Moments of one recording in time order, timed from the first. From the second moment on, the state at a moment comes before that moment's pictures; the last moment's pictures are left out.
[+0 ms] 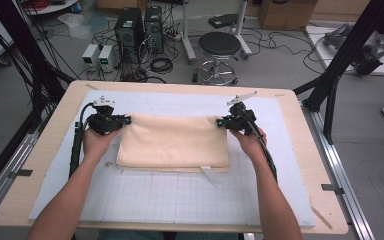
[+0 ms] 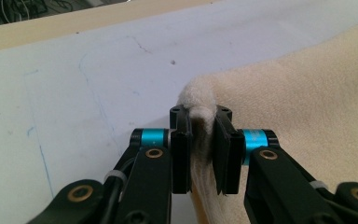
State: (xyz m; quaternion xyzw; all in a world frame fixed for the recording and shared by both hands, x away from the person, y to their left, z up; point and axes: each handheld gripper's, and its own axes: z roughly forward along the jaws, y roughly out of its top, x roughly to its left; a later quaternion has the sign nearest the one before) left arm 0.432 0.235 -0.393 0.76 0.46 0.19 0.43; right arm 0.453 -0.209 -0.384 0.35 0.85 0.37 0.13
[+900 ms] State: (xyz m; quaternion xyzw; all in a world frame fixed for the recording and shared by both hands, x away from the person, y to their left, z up) left arm 0.385 0.242 -0.429 0.79 0.42 0.15 0.42; right arm 0.409 -0.212 -0.417 0.34 0.84 0.40 0.12
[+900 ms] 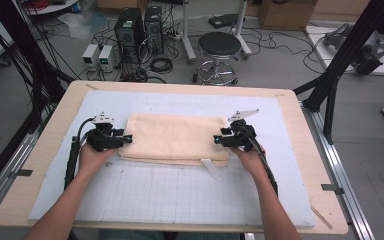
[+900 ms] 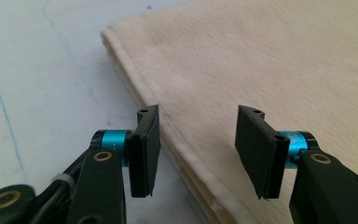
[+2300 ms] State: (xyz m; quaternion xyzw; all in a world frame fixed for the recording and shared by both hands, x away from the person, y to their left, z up) left arm 0.341 0.248 -0.414 0.79 0.38 0.15 0.47; right arm 0.369 -0.207 -0.400 0.33 0.84 0.41 0.14
